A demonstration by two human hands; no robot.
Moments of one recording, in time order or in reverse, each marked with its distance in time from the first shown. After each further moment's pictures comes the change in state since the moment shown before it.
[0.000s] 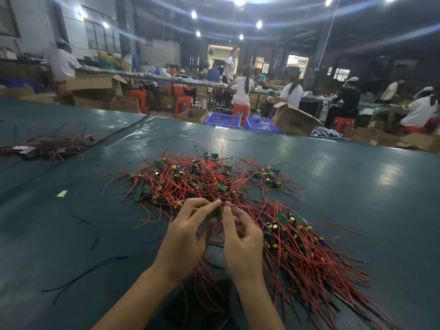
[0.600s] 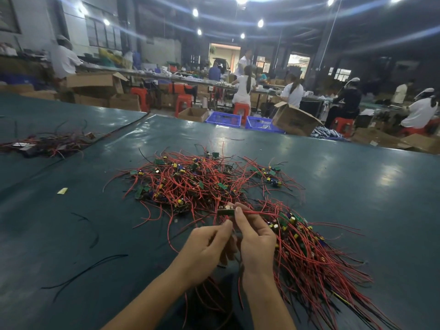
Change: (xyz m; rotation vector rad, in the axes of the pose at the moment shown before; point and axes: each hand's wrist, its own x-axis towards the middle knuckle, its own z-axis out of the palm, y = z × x) left_hand -0.004 0.028 0.012 -0.553 -0.287 -0.438; right_hand 0.009 -0.004 -0.008 0.403 0.135 0.208
